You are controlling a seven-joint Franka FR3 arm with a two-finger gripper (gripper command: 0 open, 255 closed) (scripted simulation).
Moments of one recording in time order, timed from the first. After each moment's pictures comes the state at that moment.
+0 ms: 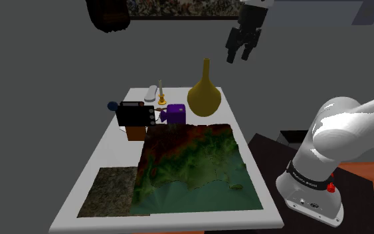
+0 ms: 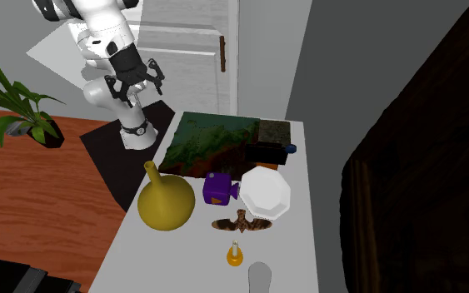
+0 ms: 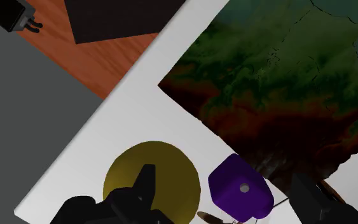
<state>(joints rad) -0.02 -0.79 -0.02 -2.34 0.07 1.68 0.11</state>
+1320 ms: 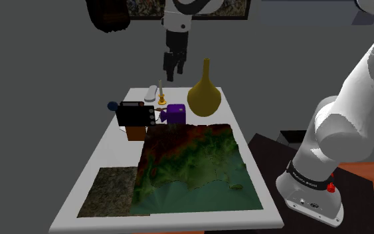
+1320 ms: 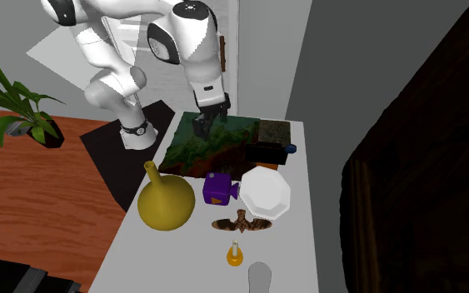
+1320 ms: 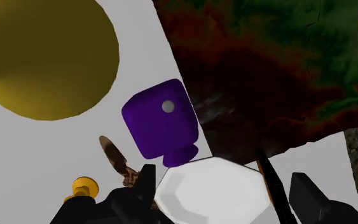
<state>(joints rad) 0.13 -0.12 0.07 -1.94 0.07 1.88 -0.14</state>
